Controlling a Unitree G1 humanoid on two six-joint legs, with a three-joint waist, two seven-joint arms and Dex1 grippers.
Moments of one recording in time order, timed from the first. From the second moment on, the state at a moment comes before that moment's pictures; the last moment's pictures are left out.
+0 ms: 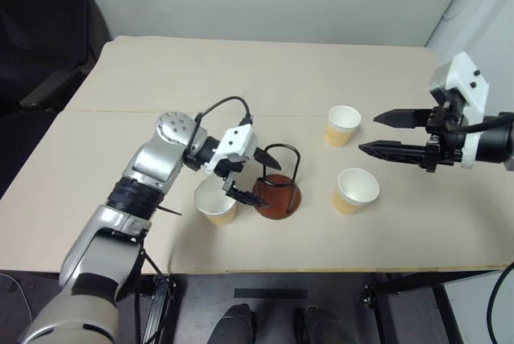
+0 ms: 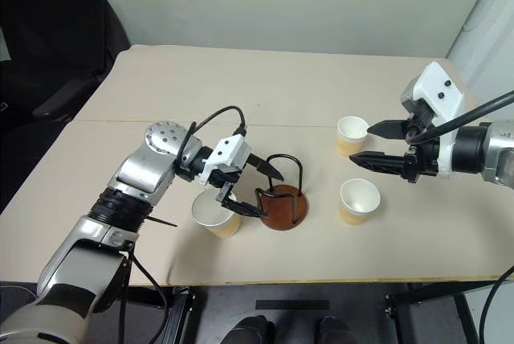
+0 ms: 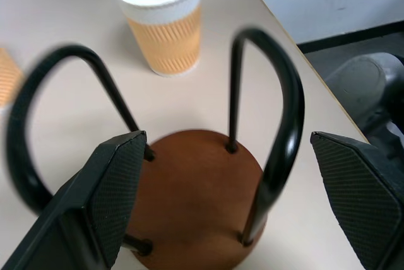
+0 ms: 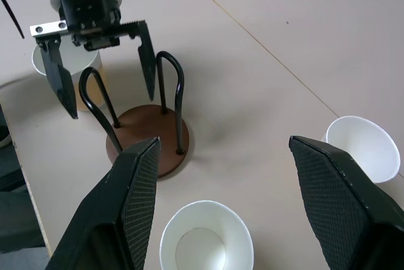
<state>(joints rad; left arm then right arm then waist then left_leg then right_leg) -0.92 0.62 -0.33 0.31 -0.25 0.15 -1.58 -0.68 -1.11 -0.22 -0.52 0.91 1.20 0.77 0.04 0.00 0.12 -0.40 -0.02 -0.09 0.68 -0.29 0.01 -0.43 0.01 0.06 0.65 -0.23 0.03</state>
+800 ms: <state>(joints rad) -0.94 0.64 -0.33 0.28 -0.29 0.24 -1.58 -0.66 -1.11 -0.22 -0.52 0.91 1.19 0.77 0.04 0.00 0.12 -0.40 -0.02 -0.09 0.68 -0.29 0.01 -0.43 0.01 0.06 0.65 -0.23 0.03</state>
